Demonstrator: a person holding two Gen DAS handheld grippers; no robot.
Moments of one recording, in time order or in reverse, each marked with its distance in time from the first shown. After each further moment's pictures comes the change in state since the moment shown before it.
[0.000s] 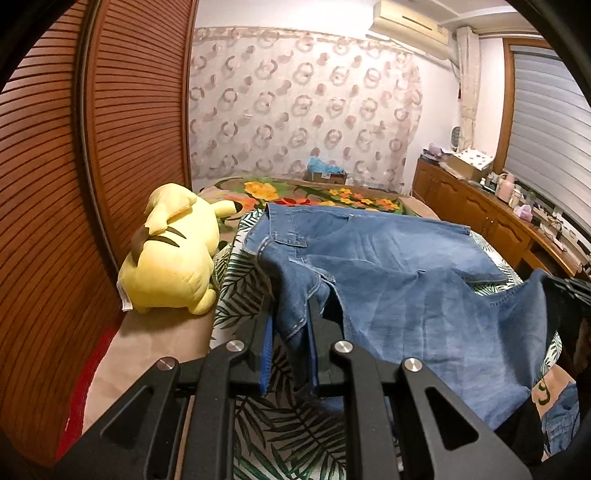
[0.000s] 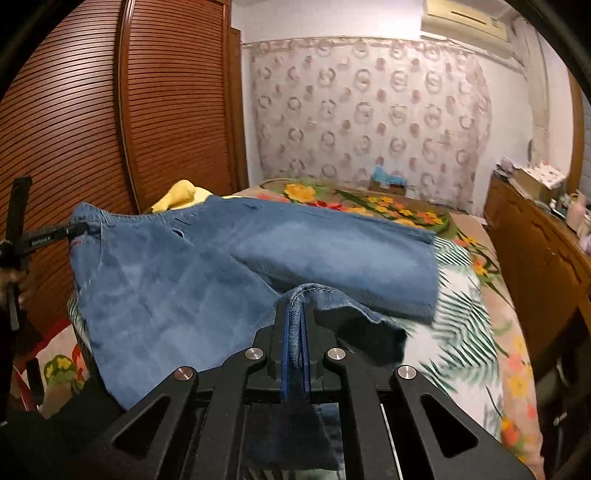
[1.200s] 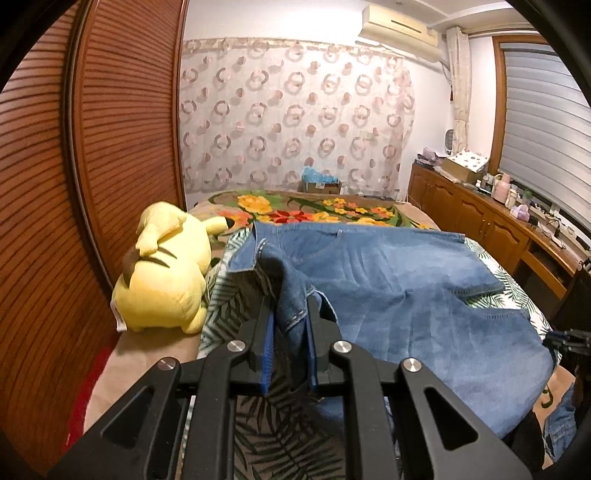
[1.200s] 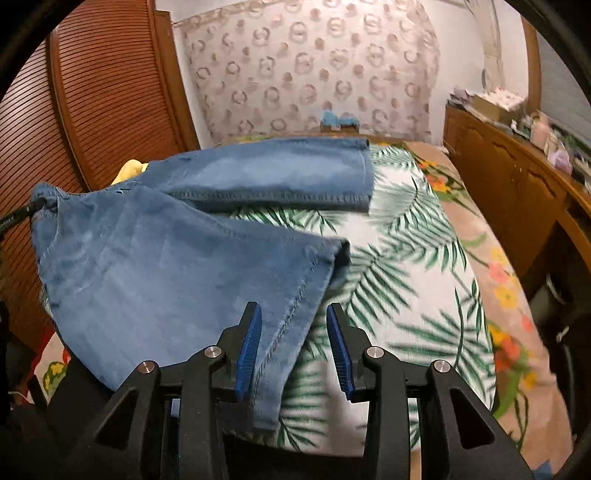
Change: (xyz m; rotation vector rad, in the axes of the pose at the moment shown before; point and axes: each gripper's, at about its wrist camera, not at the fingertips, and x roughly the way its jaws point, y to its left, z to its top) left arm 0.002 -0.028 0.020 0.037 -0.054 -0.002; right arm 0.005 -0.069 -0.087 0.234 0.163 -0.119
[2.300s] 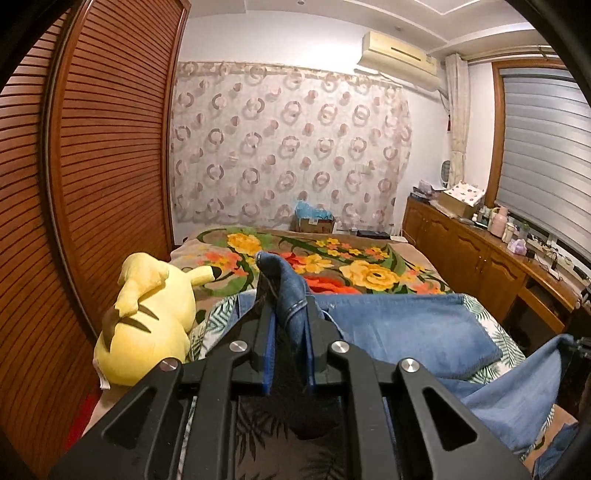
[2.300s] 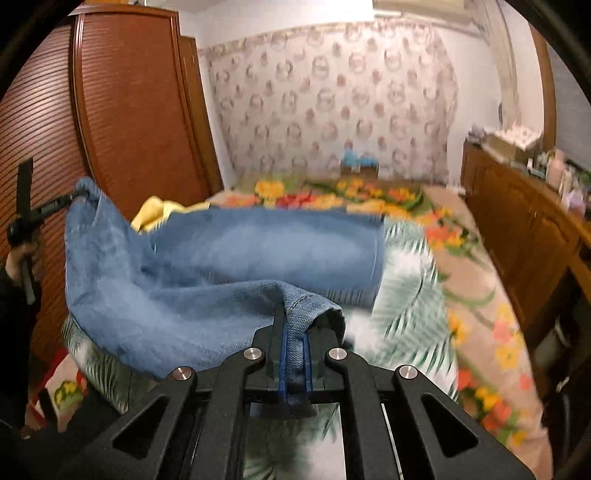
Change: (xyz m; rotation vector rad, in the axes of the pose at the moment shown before) left arm 0.045 -0.006 0.093 -0.032 -0.108 -0.030; right arm -0.032 -0.012 0.097 -0.084 -0.176 0.043
